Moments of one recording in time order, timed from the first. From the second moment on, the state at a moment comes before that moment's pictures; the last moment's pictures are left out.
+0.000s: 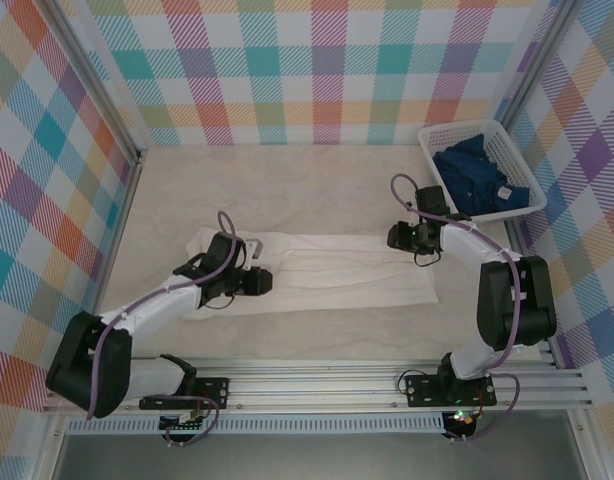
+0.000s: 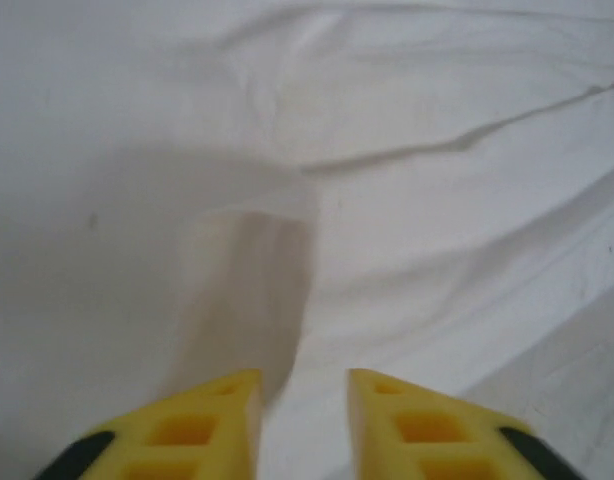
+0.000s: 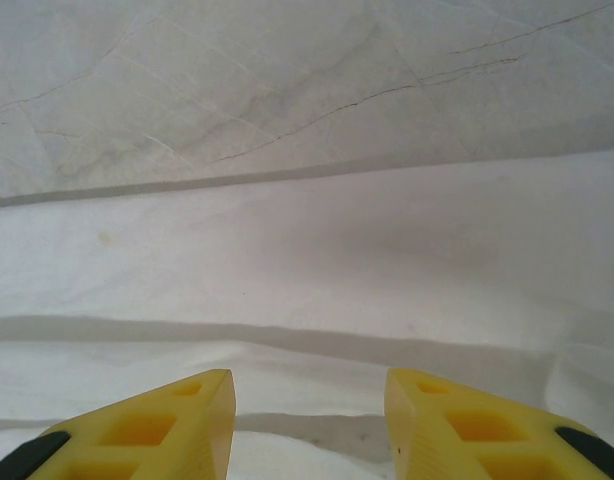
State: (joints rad) left arm -0.44 1.24 0.62 -0.33 0.29 -0.39; right arm 0.16 1.59 0.99 -0.49 -0.18 0.31
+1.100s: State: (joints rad) left arm -0.27 1.35 0.66 -0.50 -0.06 -0.65; right arm 0.81 1.98 1.24 -0.23 -0.50 0.60
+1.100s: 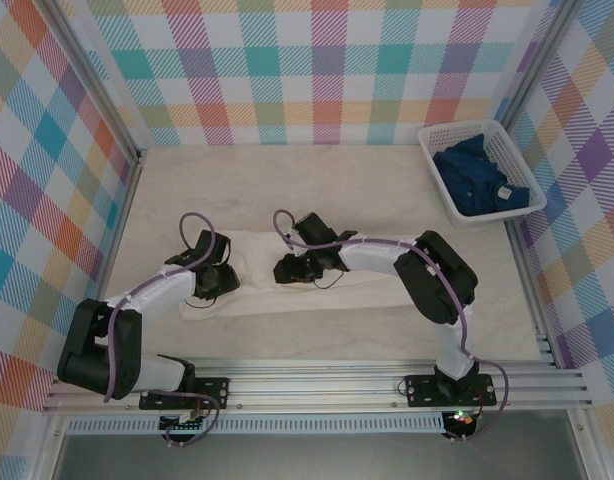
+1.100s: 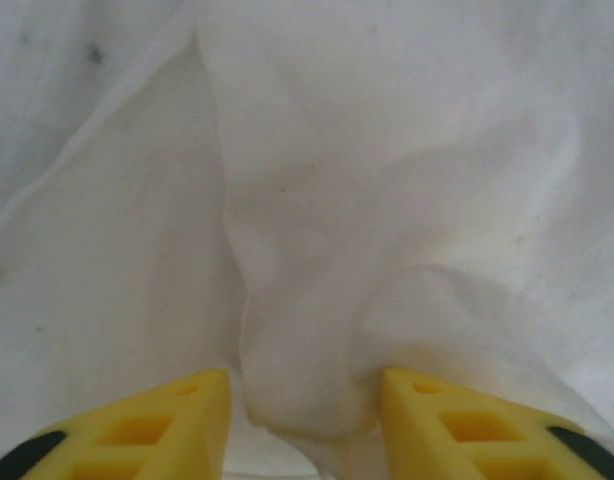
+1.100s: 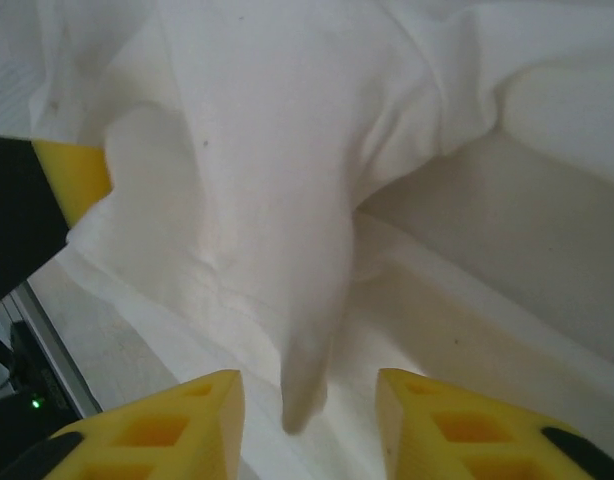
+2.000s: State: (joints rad) left arm -0.27 1.15 0.66 -0.67 -0.10 -0.64; right arm 0.80 1.94 1.24 -0.26 -0.54 0.71
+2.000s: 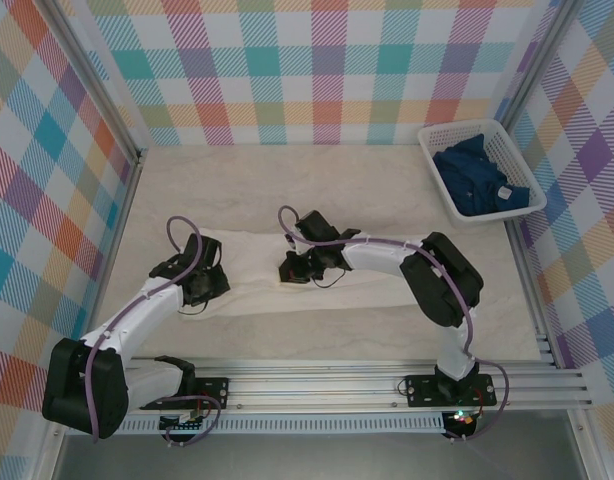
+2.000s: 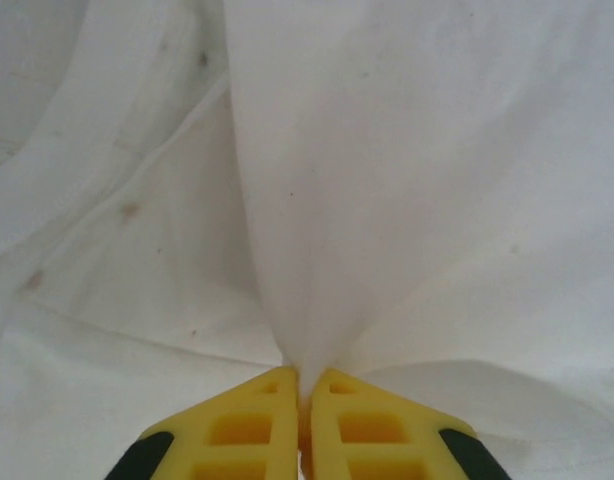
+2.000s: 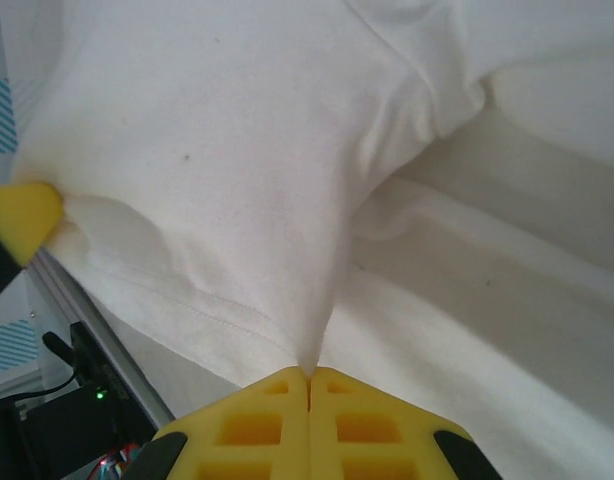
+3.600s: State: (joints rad) left arm 0.05 1.43 0.83 -0.52 -0.03 -0.50; right arm 0.81 1.78 1.17 -0.30 -0.52 0.43
